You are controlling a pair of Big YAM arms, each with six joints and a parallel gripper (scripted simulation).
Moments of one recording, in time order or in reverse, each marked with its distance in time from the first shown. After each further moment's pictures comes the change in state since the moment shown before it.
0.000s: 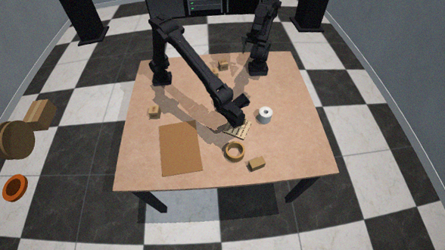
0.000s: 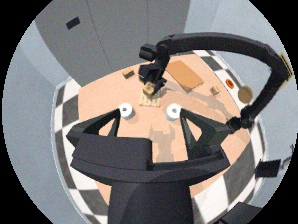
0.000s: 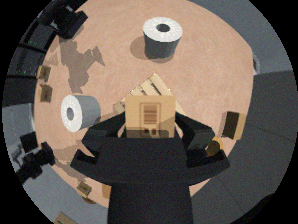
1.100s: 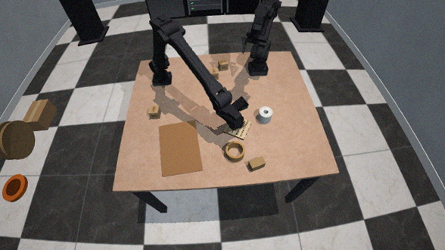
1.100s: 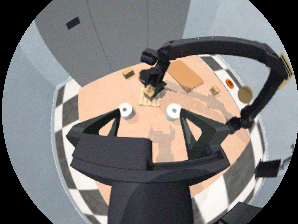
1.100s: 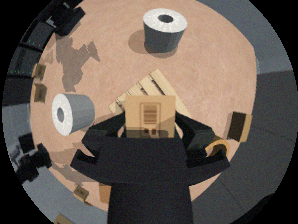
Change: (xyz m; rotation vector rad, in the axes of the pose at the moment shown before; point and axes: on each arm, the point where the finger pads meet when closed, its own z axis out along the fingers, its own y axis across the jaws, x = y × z) left arm 0.000 0.000 0.000 0.000 0.000 0.000; right arm 0.013 0.001 0.020 0.012 -0.004 -0.008
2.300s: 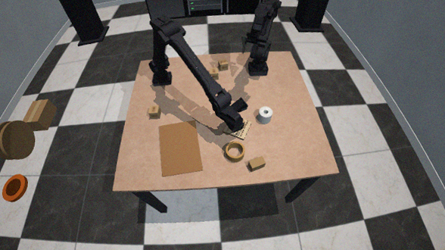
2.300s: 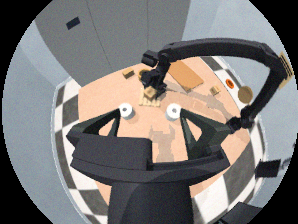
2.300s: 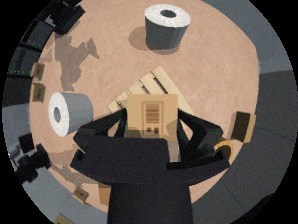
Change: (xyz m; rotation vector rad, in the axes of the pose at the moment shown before) left arm 0.000 0.000 0.000 0.000 0.000 0.000; right arm 0.007 0.003 0.008 -0.003 0.001 0.003
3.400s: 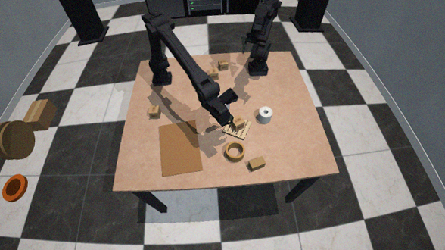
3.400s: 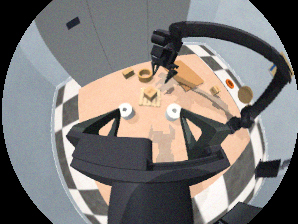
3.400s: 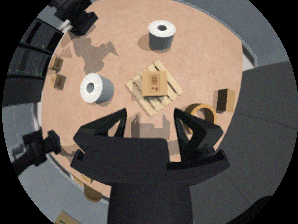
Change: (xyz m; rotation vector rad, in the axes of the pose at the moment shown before) left arm 0.000 0.000 0.000 0.000 0.000 0.000; right arm 0.005 0.006 -0.110 -0.010 0.003 0.028
